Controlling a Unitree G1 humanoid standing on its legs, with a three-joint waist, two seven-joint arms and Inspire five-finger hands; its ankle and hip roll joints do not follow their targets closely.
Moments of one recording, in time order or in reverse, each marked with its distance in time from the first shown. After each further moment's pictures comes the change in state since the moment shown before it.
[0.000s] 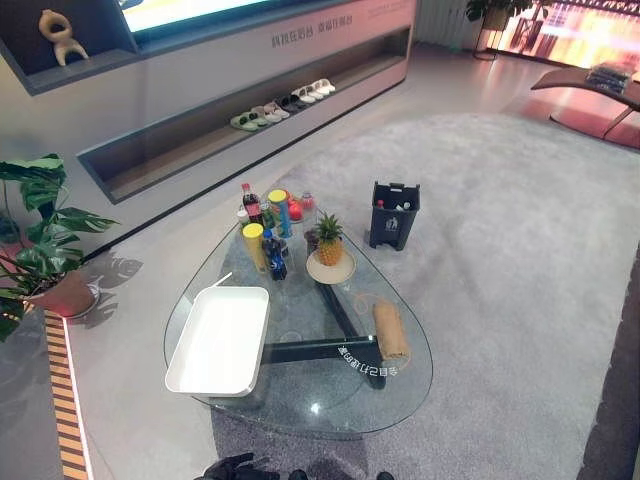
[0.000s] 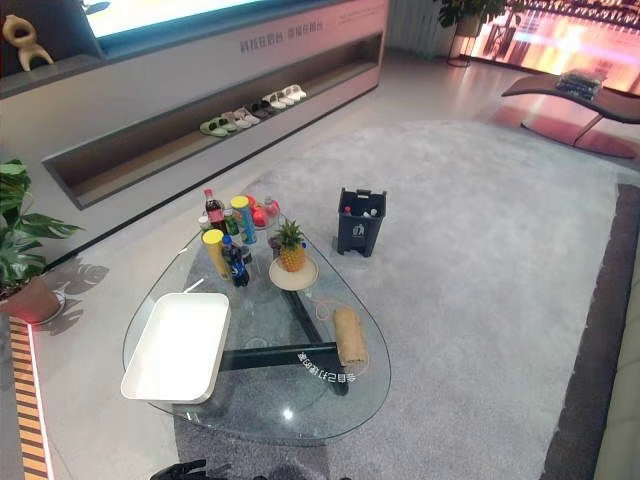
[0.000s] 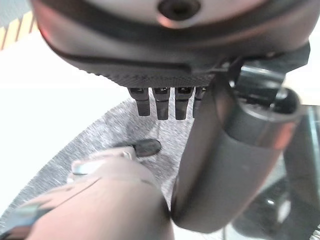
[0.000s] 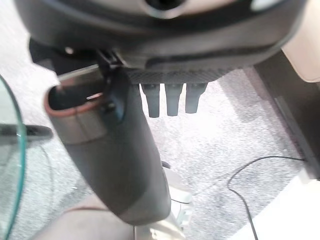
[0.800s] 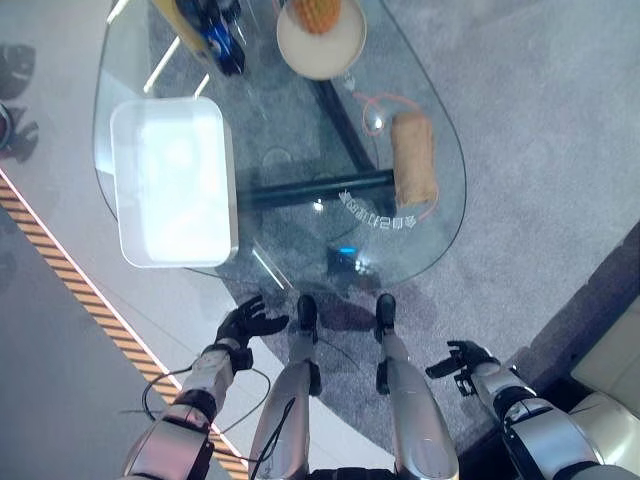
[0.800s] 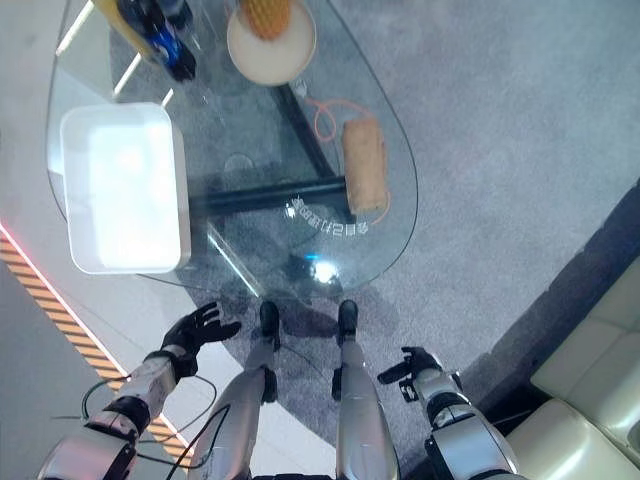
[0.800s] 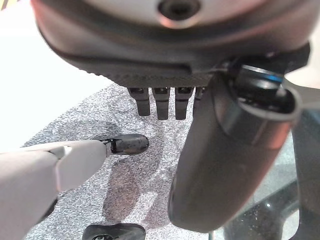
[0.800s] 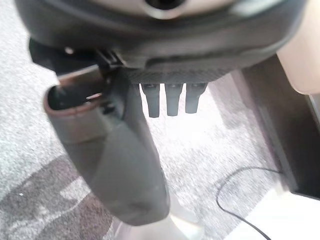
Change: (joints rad) left arm -0.393 0.073 -0.045 -0.133 -0.258 -0.128 0.037; right arm -0.406 -0.060 0.071 -0.072 0.162 -0.029 -0.143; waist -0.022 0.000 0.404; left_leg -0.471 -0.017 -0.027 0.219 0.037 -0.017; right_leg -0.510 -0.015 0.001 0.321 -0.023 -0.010
